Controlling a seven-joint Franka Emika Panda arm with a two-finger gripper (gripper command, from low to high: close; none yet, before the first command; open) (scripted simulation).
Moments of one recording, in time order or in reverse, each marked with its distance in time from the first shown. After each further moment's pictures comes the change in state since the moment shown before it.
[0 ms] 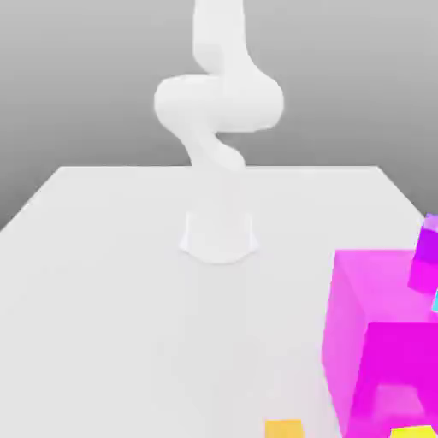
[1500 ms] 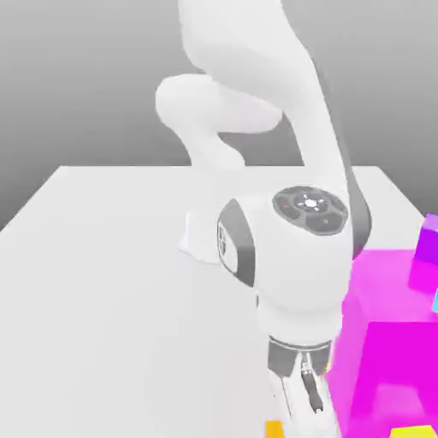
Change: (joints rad) arm -0.073 1.254 0.194 0.044 -0.307 0.432 1.776
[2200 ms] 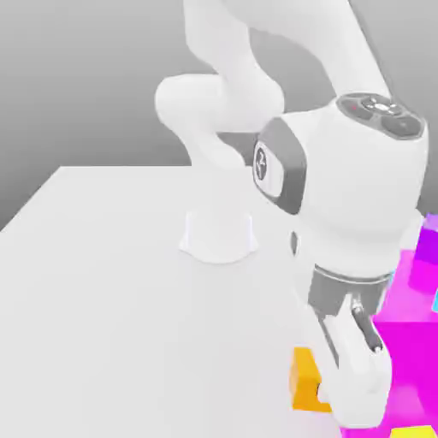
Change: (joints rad) arm 0.038 -0.345 0.150 0.132 0.163 -0.491 0.011
